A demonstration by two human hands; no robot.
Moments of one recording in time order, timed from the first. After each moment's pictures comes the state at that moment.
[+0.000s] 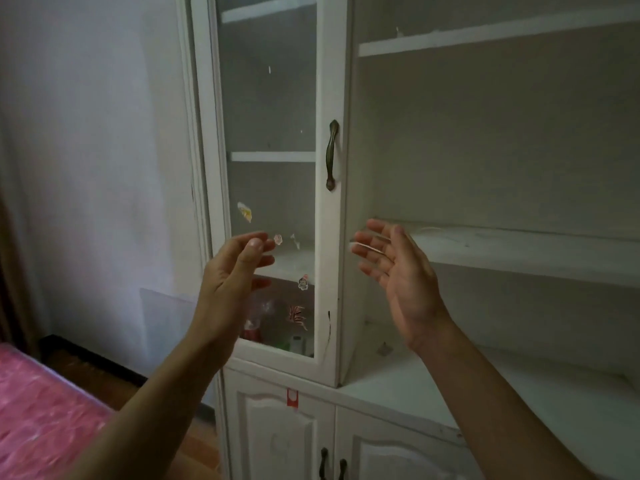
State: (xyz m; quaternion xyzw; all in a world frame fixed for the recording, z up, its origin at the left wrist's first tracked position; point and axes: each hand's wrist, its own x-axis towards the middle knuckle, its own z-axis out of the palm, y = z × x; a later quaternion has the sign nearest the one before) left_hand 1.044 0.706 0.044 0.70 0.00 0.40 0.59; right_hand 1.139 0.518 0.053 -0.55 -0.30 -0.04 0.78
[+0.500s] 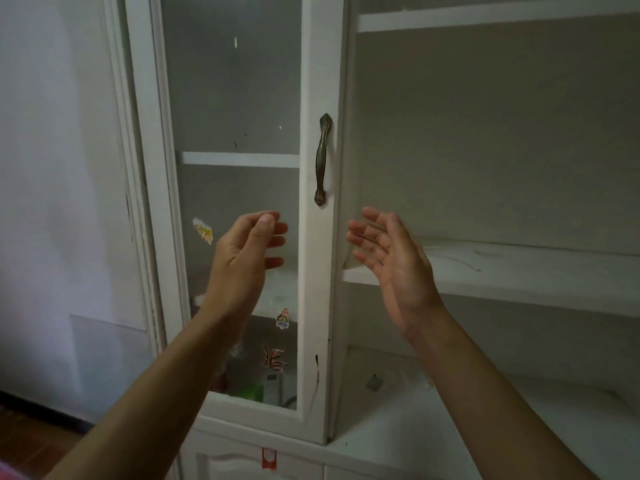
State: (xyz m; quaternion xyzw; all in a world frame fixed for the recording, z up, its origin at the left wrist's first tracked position) left_hand 1.191 0.751 0.079 0.68 -0.06 0.37 0.63; right_hand 1.254 0.574 0.079 -0.55 -0.27 -0.09 0.78
